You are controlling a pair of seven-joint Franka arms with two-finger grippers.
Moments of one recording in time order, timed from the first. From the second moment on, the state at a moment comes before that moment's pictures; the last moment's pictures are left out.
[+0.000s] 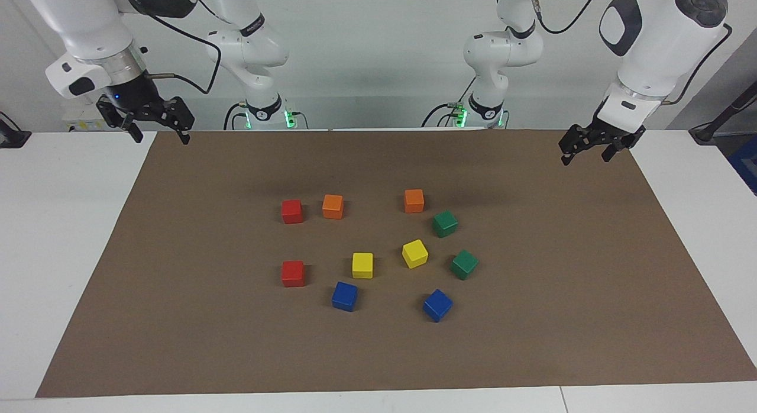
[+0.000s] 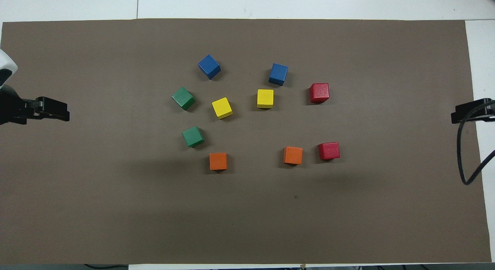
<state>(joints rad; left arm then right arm) -0.01 -0.03 -0.04 -1.70 0.01 1.66 -0.03 -0.07 -0.07 0.00 -1.64 -0.03 1.55 -0.02</state>
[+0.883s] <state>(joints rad) -0.01 -0.03 -0.04 -1.70 0.01 1.68 -0.08 -0.06 -0.08 0.00 -1.65 -0.03 1.53 -0.02</state>
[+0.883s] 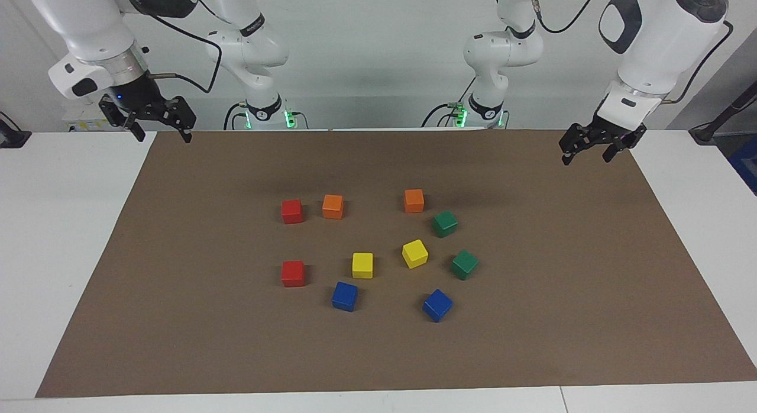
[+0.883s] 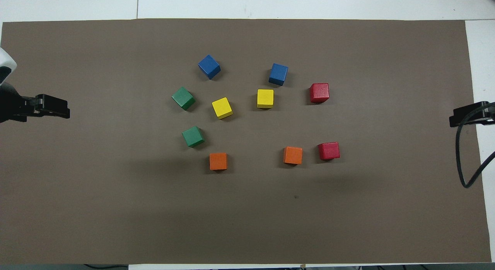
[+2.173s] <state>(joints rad) -0.32 0.11 -0.07 -1.84 -0.04 1.95 -0.65 0.19 0.02 0.01 -1.99 0.03 1.98 0.15</state>
